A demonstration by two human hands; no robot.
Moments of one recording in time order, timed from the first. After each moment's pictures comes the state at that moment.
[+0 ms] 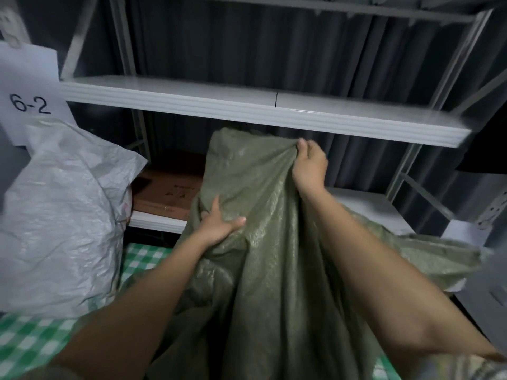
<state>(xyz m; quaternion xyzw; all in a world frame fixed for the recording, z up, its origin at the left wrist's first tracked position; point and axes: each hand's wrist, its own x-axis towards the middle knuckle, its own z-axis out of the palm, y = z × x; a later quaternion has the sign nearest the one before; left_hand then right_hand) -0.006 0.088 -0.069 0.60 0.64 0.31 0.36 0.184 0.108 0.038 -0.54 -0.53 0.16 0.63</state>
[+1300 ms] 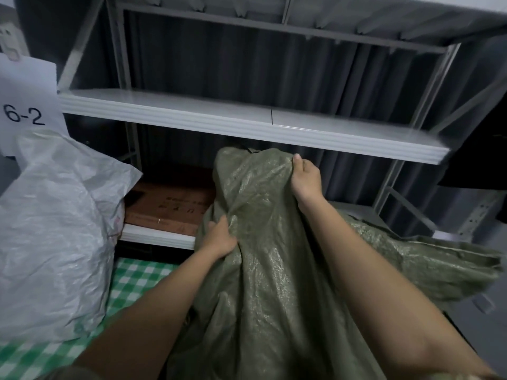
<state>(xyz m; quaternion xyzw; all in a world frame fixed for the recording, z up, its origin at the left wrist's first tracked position) 0.007 0.087 -0.063 0.63 0.68 0.24 0.28 0.178 0.109 0.052 -0.58 -0.52 0.23 0.59</state>
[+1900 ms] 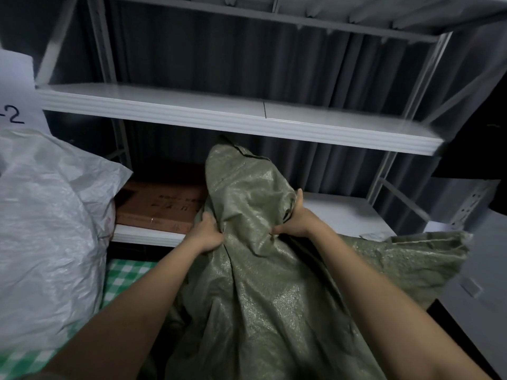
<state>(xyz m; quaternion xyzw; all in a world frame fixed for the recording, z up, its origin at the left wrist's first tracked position) -0.015 0.097 -0.053 0.63 0.69 0.19 0.32 0.211 0.091 -0.010 -0.73 -0.61 0.26 0.14</state>
